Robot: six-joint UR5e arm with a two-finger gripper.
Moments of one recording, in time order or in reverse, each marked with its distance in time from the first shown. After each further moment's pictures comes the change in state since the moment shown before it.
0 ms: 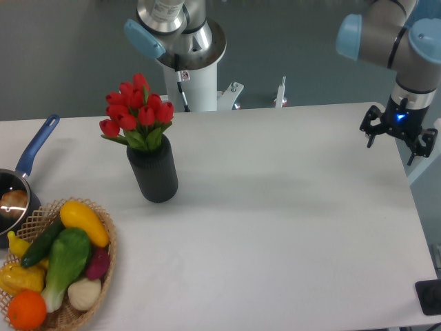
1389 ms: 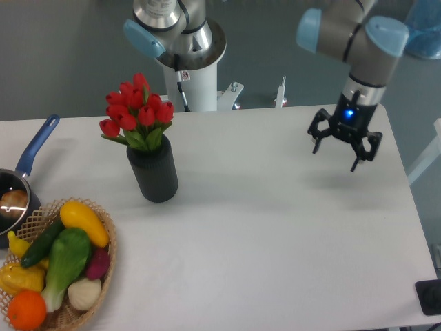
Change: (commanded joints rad) arm 0.008 0.253 -0.317 0.003 -0.406 -0.075
